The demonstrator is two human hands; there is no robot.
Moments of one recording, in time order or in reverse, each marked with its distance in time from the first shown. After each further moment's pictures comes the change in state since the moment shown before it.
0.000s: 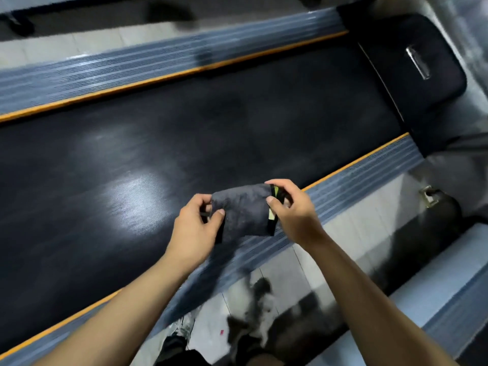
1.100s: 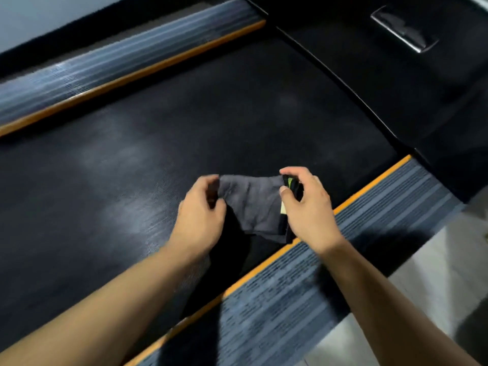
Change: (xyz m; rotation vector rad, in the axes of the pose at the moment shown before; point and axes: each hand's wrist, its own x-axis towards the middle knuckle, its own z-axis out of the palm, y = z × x) left_hand 0.356 0.099 0.458 0.292 0.108 0.234; right_hand 0.355 0.311 -0.301 -0.038 0.188 -0.063
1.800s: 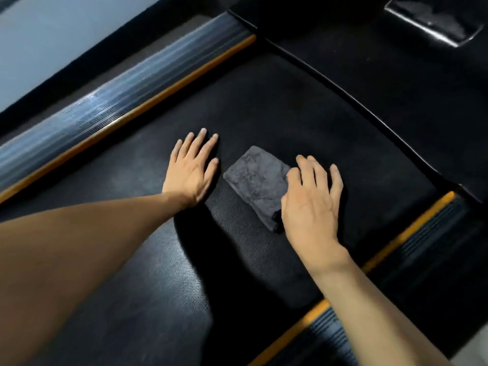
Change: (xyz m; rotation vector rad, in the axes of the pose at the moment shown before) left_hand 0.239 -0.010 0.008 0.897 0.008 0.441; right_hand 0.122 0.015 0.016 -0.739 0.267 -0.226
